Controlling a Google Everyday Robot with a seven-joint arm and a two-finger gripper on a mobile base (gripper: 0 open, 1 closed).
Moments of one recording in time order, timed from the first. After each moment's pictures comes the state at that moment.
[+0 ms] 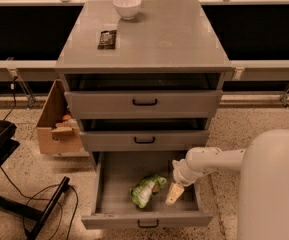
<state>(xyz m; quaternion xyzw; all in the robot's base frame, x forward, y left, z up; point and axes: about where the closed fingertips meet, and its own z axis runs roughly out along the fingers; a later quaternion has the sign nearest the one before) 0.570 -0.126 0.366 -0.60 0.77 0.08 0.18</state>
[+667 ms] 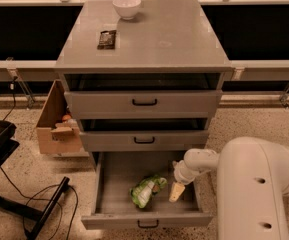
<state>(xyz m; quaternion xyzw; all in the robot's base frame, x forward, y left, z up) 0.613 -0.146 0.283 -0.63 0.75 0.07 0.17</state>
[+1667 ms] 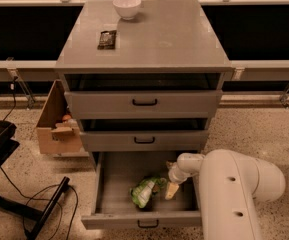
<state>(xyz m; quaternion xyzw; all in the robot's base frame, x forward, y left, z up) 0.665 -0.133 0.200 -0.67 0.72 0.05 0.19</state>
